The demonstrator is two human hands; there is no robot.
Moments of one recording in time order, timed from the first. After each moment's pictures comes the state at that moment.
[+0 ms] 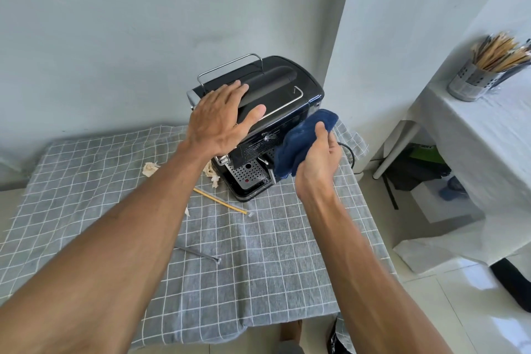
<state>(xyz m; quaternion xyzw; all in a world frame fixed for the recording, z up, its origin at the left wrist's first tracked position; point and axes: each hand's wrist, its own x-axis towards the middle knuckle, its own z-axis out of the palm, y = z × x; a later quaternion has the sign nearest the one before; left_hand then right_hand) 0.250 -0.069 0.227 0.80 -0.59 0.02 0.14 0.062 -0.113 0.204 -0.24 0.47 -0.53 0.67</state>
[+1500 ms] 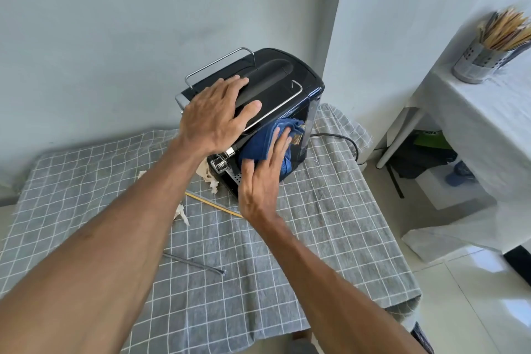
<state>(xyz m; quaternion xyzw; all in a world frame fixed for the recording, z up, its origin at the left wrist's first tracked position) 0.264 -0.091 0.223 0.78 -0.60 0.00 0.14 0.137 -0.063 0.104 -0.69 0.40 -0.47 0.37</state>
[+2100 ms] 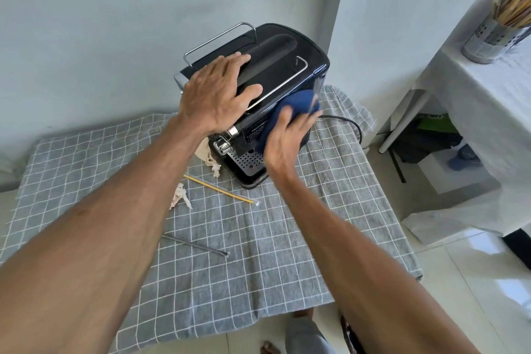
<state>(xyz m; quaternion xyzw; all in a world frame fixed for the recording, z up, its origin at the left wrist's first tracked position) 0.265 -0.091 0.229 0.78 -0.61 0.00 0.13 0.132 -0.116 0.130 -0.54 0.51 -0.46 0.49</state>
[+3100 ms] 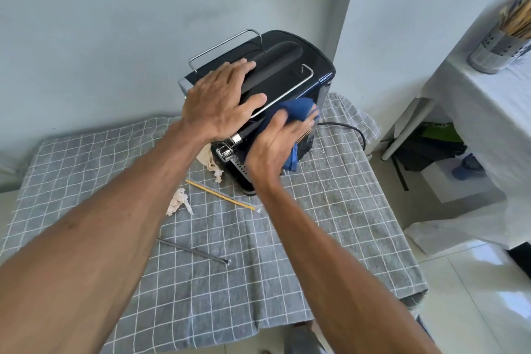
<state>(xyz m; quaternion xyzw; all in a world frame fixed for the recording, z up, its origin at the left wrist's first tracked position) 0.270 -0.087 0.230 0.78 -0.61 -0.02 0.14 0.167 -0.096 0.149 -0.47 0.50 -0.54 0.48</state>
